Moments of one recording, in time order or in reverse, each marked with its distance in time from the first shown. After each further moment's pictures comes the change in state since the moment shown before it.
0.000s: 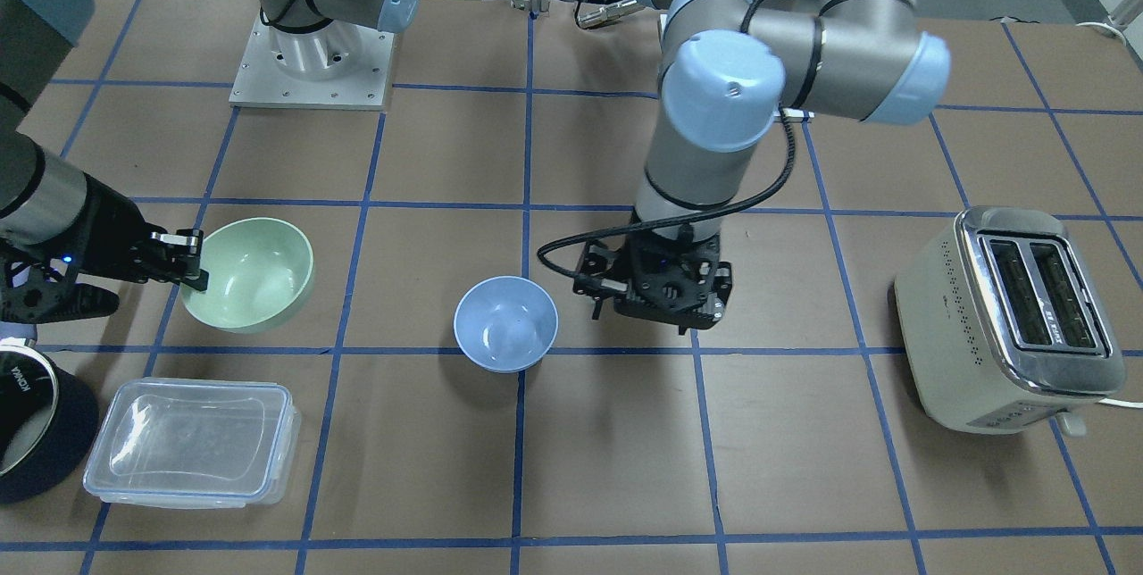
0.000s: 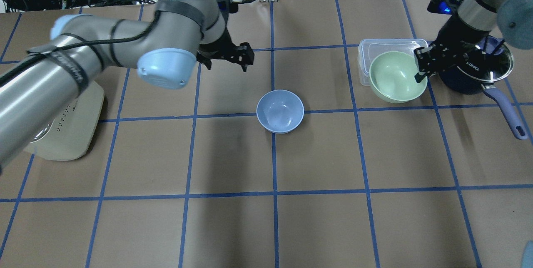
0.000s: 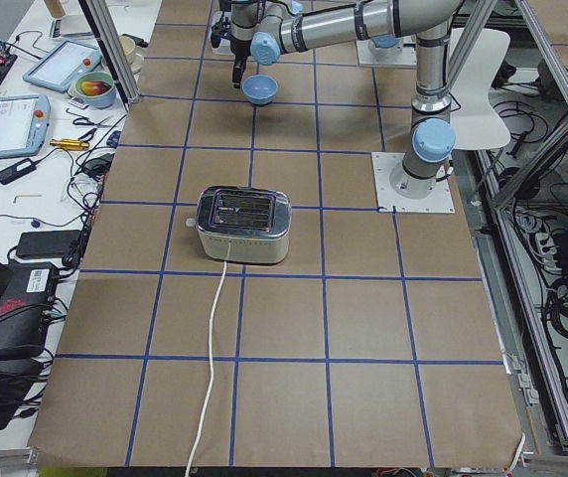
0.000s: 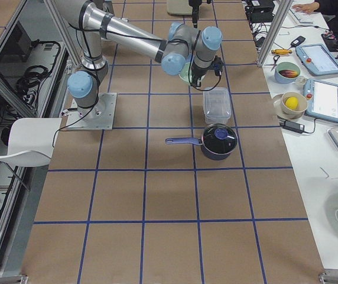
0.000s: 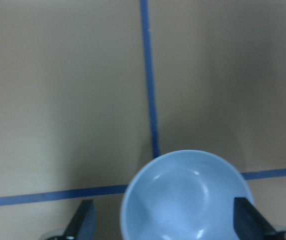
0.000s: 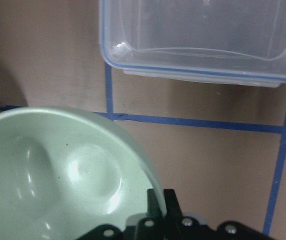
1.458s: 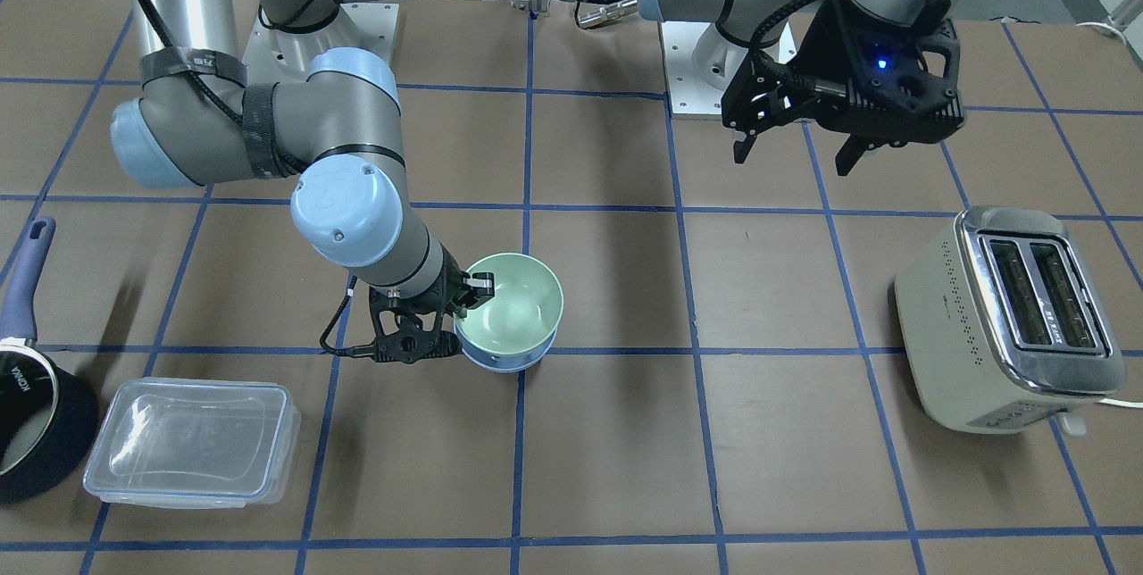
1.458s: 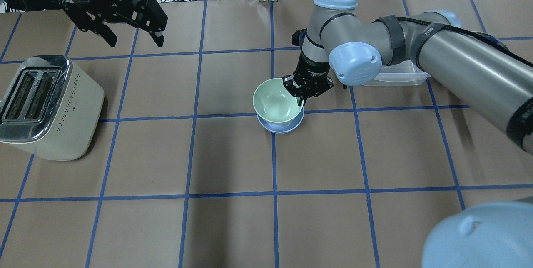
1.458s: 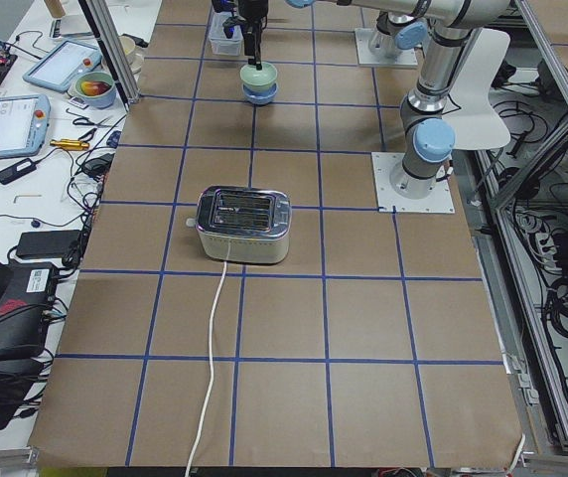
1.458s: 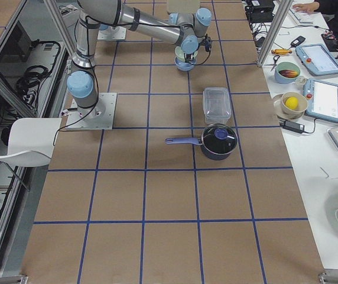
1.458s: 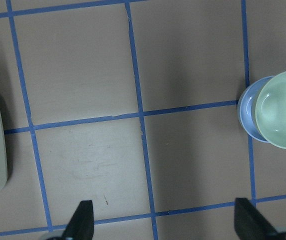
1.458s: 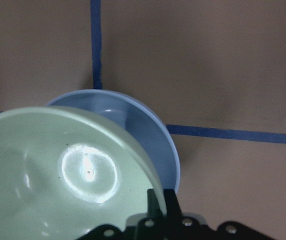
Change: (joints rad) left arm 0.128 0.181 0.255 -0.574 0.005 0.043; right arm 0.410 0.201 0.006 -0.228 0.029 0.406
